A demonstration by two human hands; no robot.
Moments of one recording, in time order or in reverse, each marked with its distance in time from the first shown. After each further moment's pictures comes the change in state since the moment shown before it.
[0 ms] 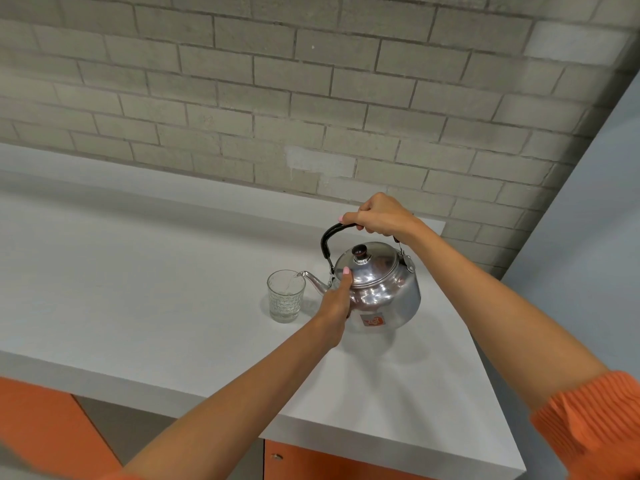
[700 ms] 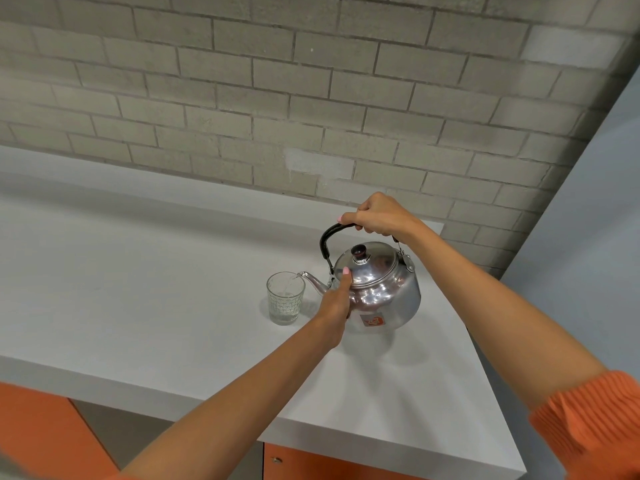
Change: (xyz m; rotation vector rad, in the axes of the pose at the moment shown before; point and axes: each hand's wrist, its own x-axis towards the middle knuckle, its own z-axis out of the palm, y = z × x) left_hand -0.001 0.003 0.001 -0.017 0.026 -0.004; right_hand 0.002 -0.002 0.000 -0.012 -0.011 -0.011
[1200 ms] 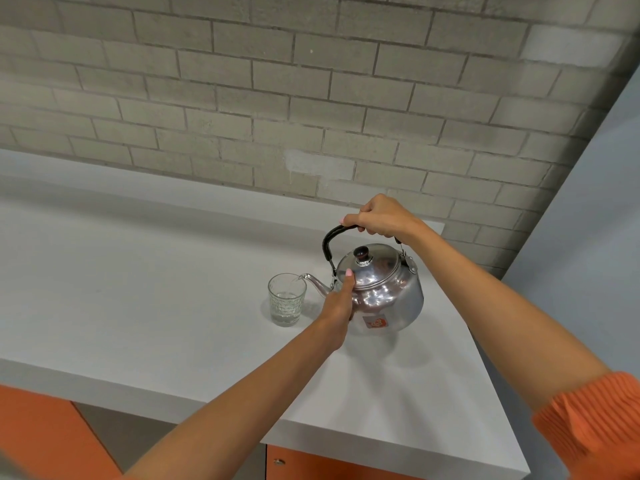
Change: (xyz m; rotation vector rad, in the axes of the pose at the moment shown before) left_hand -0.002 -0.001 0.000 0.003 -0.017 -0.002; right_hand 0.000 0.003 -0.001 -0.002 -0.005 -0.004
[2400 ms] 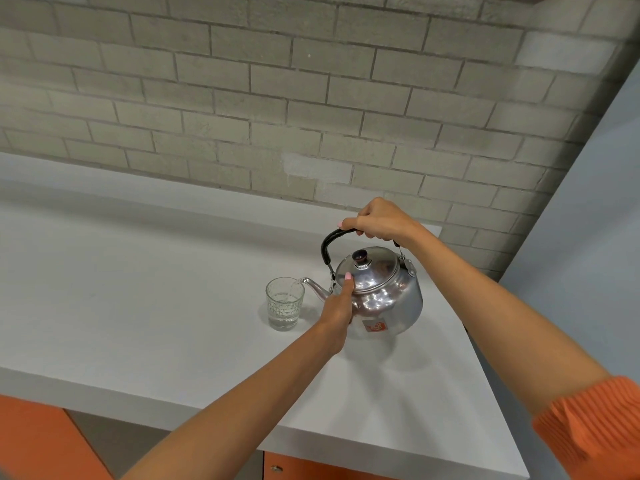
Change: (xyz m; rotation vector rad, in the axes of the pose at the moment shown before) left_hand 0.000 0.003 0.002 -0.011 0.002 0.012; right_hand 0.001 -0.003 -0.001 -0.018 -0.002 0.003
